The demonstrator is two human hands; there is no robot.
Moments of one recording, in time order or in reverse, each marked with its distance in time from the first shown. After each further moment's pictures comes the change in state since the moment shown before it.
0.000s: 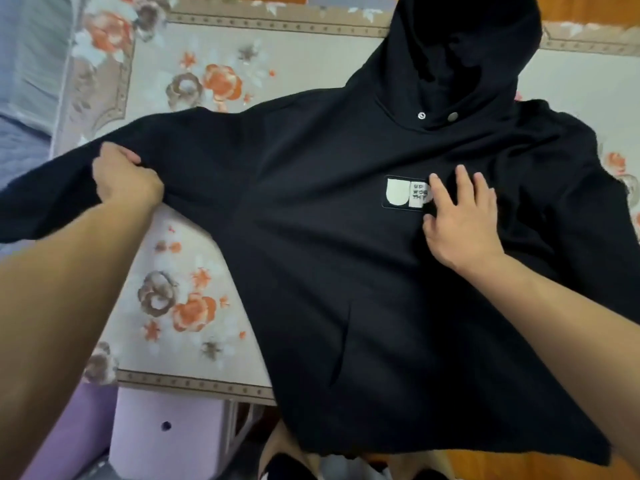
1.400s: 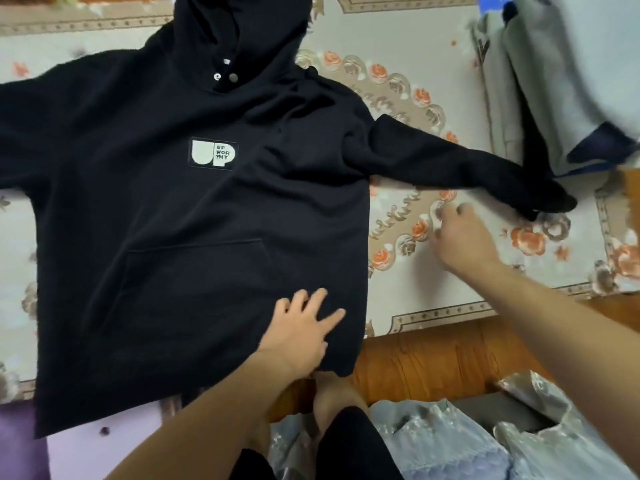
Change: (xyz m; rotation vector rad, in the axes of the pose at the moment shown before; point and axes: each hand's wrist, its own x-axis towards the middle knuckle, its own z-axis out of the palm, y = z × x) left_hand -0.432 -0.040 0.099 0.868 -0.934 1.349; right_hand -0.172 0.204 -0.023 0.127 -0.094 0.400
